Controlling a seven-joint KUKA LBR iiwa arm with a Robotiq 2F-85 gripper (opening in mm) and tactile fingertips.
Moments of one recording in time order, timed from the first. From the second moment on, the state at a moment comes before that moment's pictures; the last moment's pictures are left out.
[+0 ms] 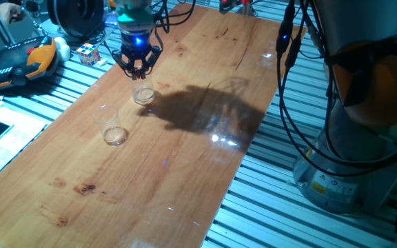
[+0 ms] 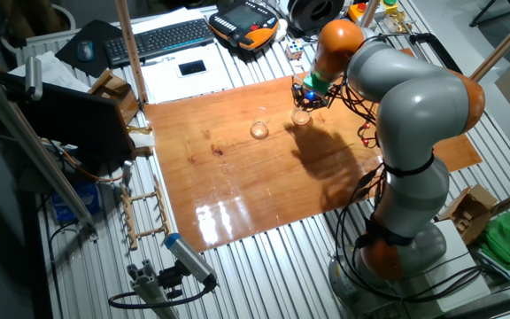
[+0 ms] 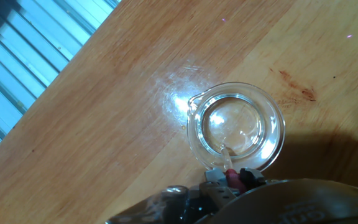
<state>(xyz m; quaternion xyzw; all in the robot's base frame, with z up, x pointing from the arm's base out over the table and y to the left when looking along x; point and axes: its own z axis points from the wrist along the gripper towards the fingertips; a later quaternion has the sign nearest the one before) 0.607 -0.014 0.142 0.39 0.92 0.05 0.06</state>
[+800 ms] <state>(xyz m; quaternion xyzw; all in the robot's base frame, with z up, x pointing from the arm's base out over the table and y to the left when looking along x) 0.606 -0.014 0.139 0.39 0.92 0.05 0.06</state>
